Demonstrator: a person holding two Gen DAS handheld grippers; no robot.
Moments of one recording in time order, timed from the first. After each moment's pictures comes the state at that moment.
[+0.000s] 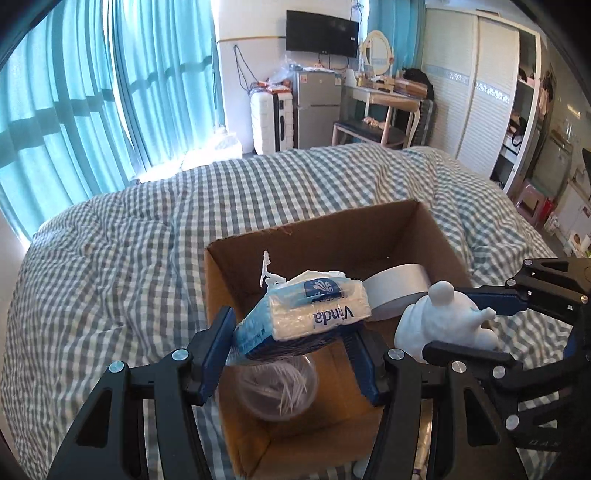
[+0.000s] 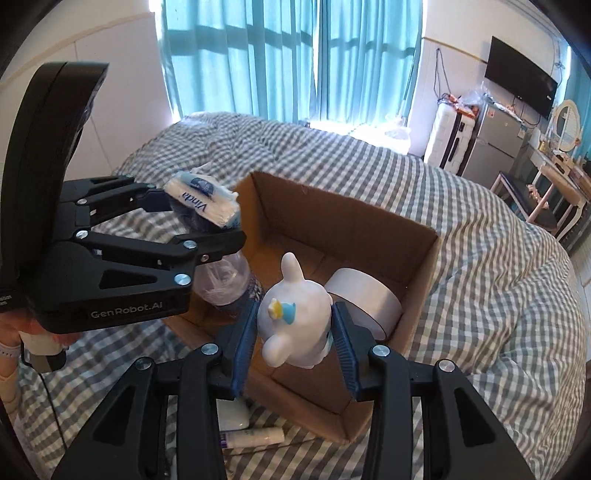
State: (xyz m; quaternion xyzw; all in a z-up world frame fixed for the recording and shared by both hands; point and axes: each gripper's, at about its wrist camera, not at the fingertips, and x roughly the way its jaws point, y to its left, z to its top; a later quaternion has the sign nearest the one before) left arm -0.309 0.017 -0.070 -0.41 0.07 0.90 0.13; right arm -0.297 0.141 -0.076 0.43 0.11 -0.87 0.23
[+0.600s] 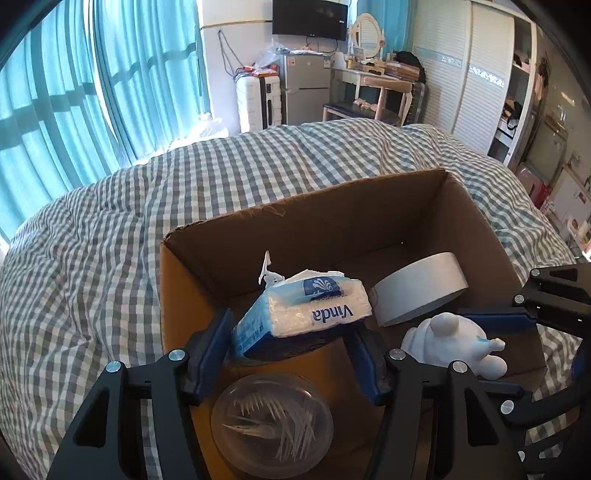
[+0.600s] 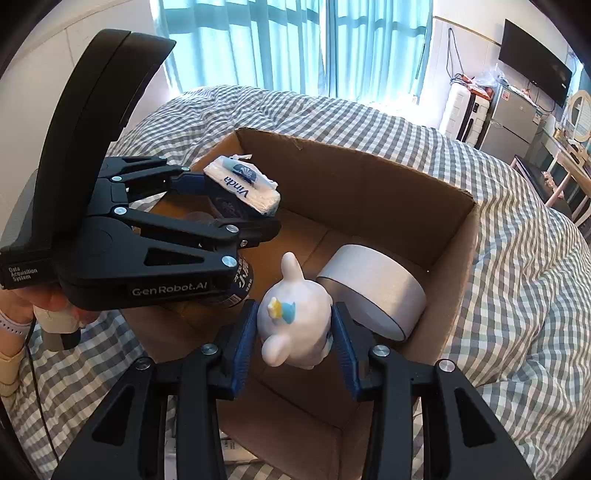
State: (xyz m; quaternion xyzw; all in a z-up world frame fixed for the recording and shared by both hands) left arm -0.337 0.028 -0.112 -0.43 0.08 0.89 0.15; right arm -0.311 0.145 -0.115 0.45 0.11 -0.85 0.25
